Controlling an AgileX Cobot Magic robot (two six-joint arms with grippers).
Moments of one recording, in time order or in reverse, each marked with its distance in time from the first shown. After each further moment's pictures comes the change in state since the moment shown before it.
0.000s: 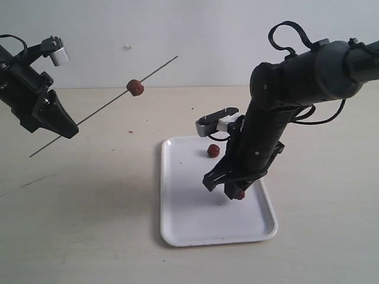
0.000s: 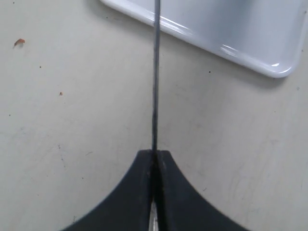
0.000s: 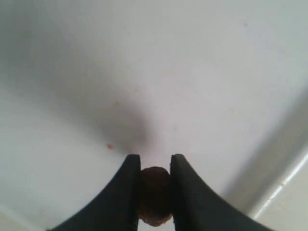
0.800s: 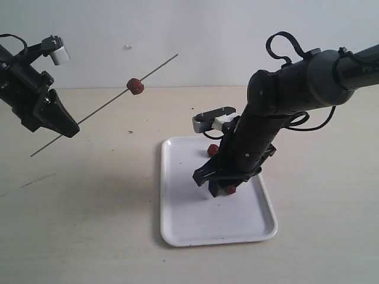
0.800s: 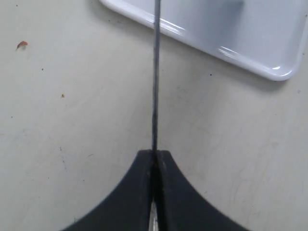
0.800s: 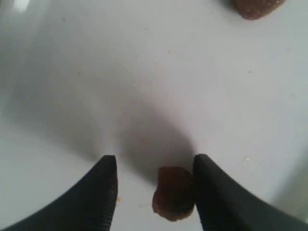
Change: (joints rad) left arm 0.000 0.000 0.000 -0.007 -0.002 0.000; right arm 0.000 0.035 0.000 0.084 -0.120 0.000
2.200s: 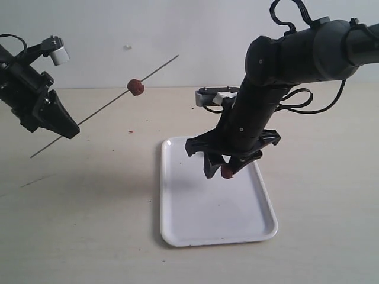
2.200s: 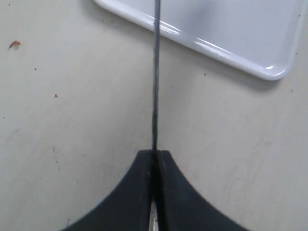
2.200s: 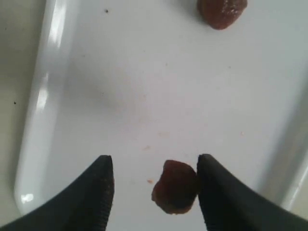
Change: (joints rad) left arm 0.000 0.000 0.000 -0.004 0.017 0.000; right arm 0.000 -0.039 -0.120 -0.026 0.171 0.258
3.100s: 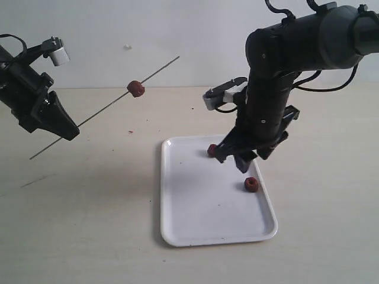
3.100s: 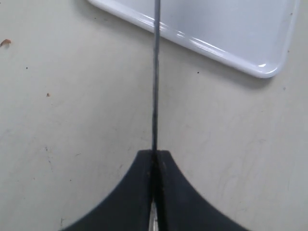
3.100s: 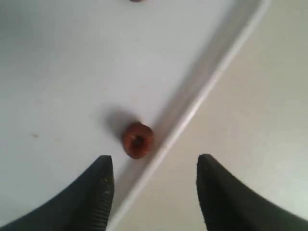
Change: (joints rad) left arm 0.000 0.000 0.000 -0.001 0.019 0.000; right arm 0.000 -0.024 -0.036 -0.339 0.136 -0.055
